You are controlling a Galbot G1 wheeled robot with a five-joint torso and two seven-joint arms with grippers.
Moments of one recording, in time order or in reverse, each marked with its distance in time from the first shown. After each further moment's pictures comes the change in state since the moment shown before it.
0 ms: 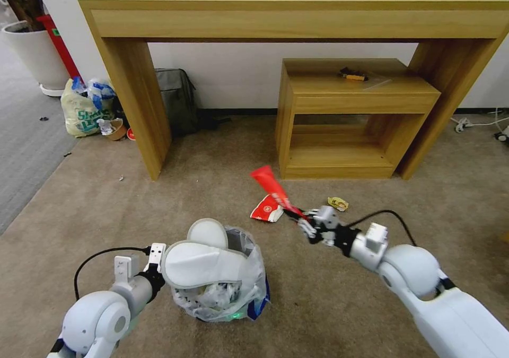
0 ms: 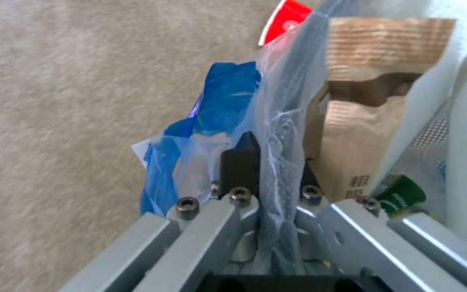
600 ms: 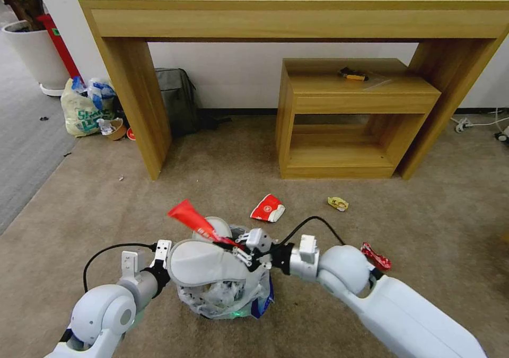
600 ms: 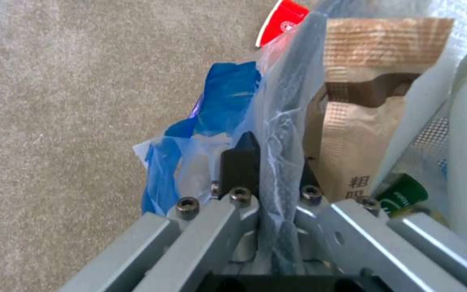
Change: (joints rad) left arm -0.019 0.006 0.012 0.014 -0.013 0.000 -0.005; right arm 0.229 0.074 -0.414 -0.089 0.014 -0.002 -0.004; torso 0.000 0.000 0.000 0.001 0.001
